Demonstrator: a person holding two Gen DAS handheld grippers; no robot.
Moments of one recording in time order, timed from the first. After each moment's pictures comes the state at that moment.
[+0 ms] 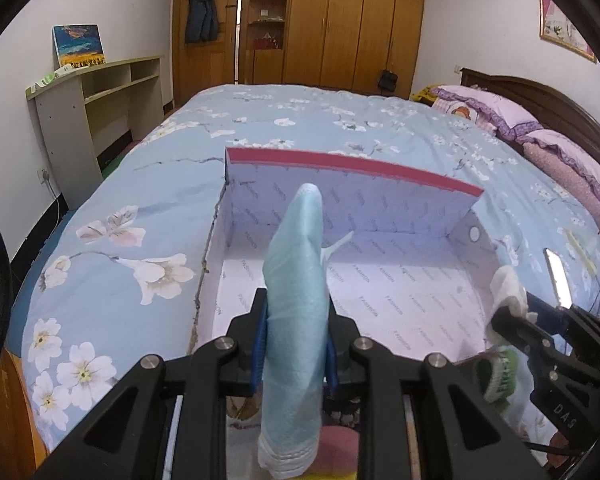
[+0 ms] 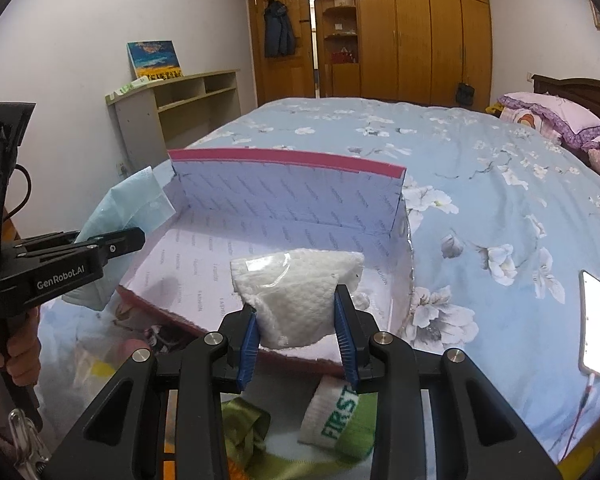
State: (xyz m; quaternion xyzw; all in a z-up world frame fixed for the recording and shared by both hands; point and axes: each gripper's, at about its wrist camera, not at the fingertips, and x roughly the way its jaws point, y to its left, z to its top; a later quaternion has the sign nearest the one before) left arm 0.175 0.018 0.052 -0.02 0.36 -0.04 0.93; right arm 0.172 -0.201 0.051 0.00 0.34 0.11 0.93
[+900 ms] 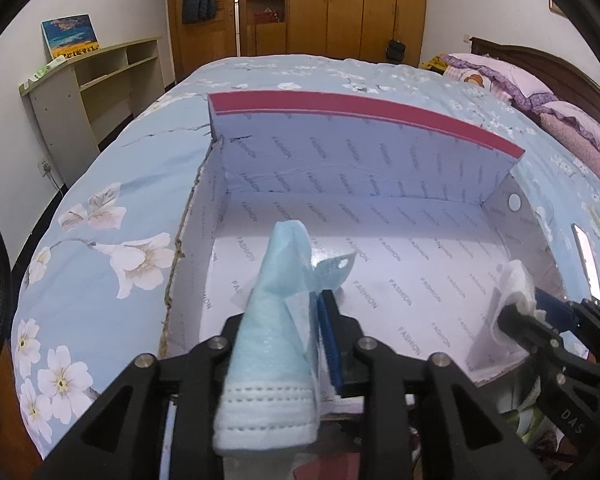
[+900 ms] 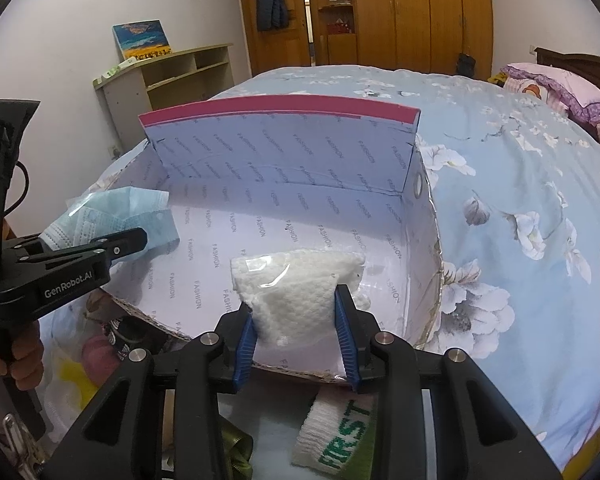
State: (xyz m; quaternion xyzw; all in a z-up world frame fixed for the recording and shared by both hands) left arm 0.210 0.004 0.013 0.01 0.41 -0.02 0.91; right arm 0.205 -0.202 0.015 0.01 0.39 0.11 0.91
